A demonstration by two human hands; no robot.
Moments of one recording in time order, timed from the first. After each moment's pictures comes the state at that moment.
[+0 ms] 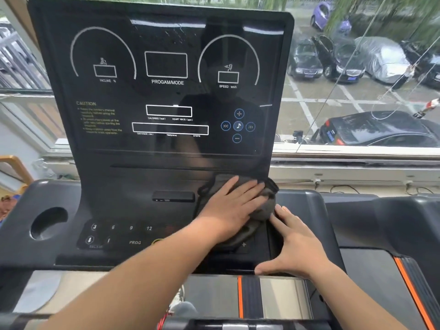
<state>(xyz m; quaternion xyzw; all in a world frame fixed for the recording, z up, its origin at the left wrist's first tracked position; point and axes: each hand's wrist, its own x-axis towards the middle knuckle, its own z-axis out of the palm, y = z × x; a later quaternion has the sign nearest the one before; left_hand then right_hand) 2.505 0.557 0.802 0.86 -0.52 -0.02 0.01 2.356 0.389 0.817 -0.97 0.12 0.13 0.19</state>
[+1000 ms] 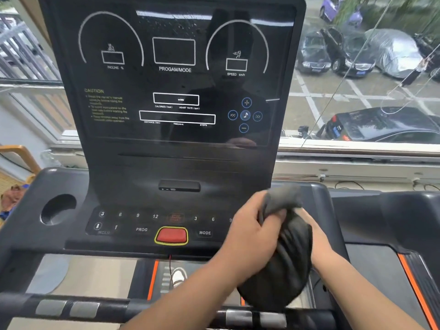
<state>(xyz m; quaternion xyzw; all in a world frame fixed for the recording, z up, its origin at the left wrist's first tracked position) 2.392 0.565 0.880 0.72 -0.18 -0.16 0.65 2.355 0.386 0.810 -0.96 0.13 0.05 0.25</state>
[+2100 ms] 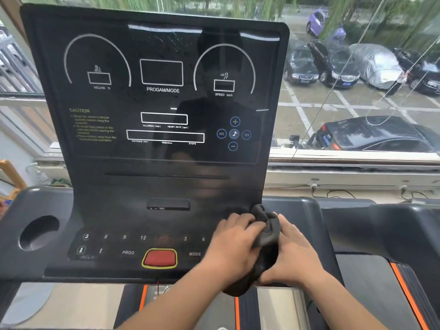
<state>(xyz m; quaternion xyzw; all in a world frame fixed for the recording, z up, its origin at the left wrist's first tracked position) 2.438 0.554 0.790 0.89 -0.40 0.02 0.20 2.360 0.401 0.829 -0.96 0.14 0.11 0.22</state>
